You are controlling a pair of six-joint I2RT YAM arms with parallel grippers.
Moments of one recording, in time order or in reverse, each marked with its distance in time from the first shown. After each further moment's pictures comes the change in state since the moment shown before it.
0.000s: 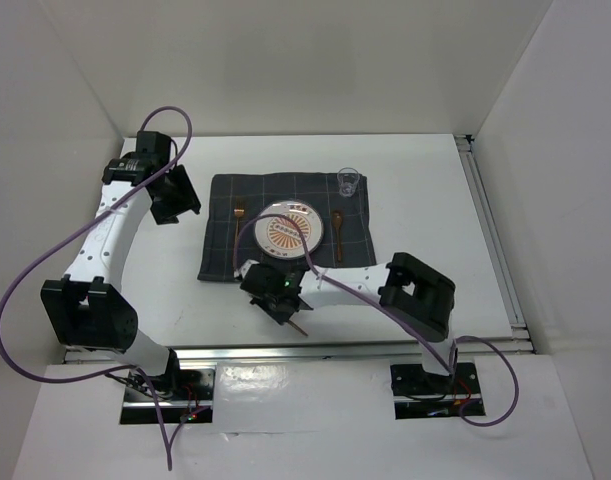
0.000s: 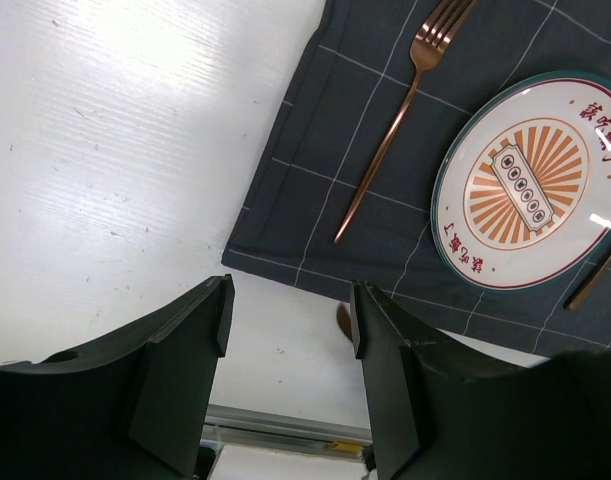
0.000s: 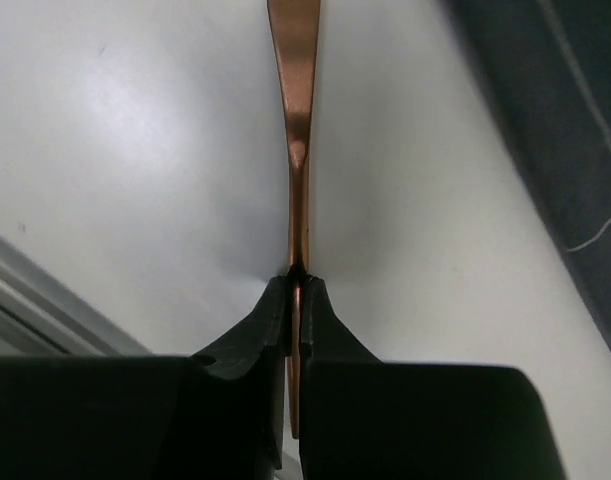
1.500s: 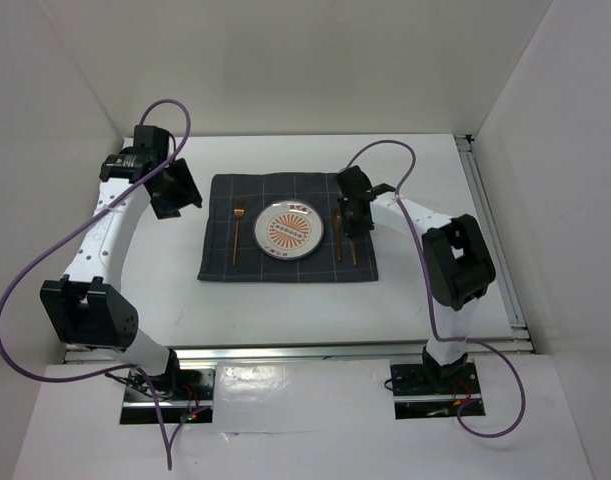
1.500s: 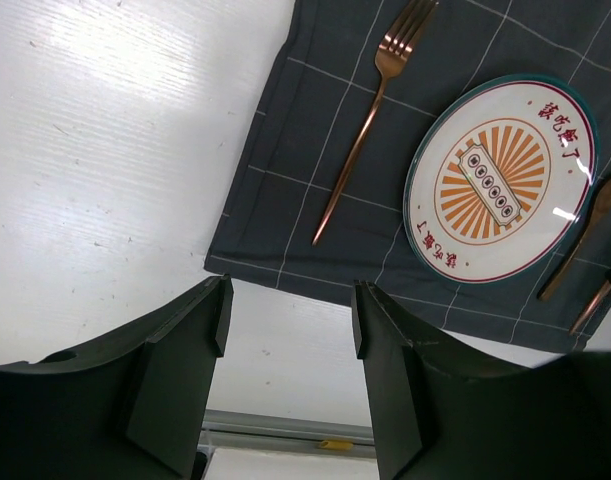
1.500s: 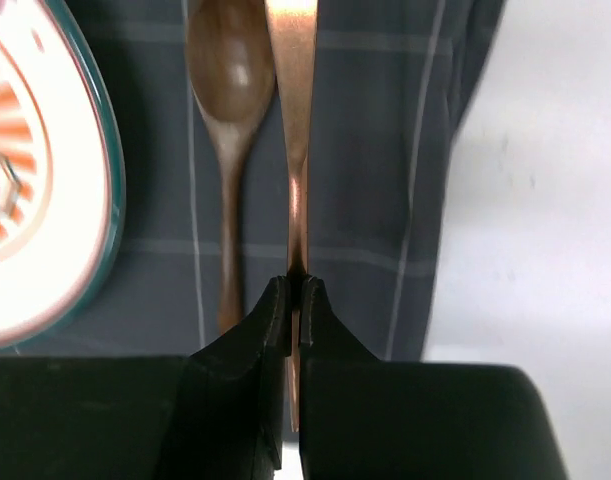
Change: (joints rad) left arm 0.000 0.007 0.050 -0.005 0.038 0.007; right arm -0.716 -0.070 0.051 -0.055 0.024 0.081
